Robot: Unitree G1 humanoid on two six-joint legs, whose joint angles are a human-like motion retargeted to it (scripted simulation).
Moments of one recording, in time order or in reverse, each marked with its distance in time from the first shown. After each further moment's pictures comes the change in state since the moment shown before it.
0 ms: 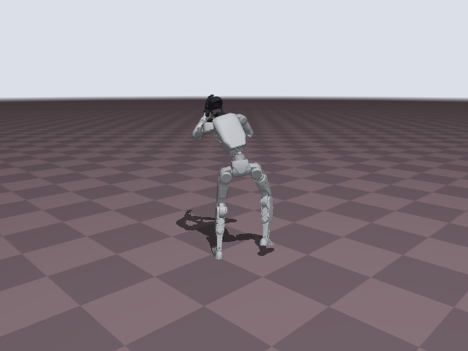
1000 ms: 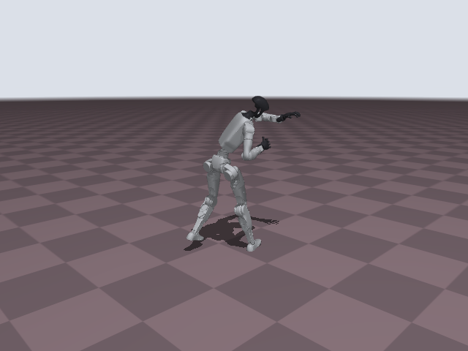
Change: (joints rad) left arm 0.008 0.310 -0.404 0.361 0.425 0.211 0.049; right arm 0.544 -0.059 0.088 0.031 0.045 0.155 0.059; waist -0.833 0.427 -0.135; left_leg 0.017 -0.234 0.247 0.348 -0.060 0.121; right_leg -0.031 0.178 0.861 -0.989 0.194 0.106
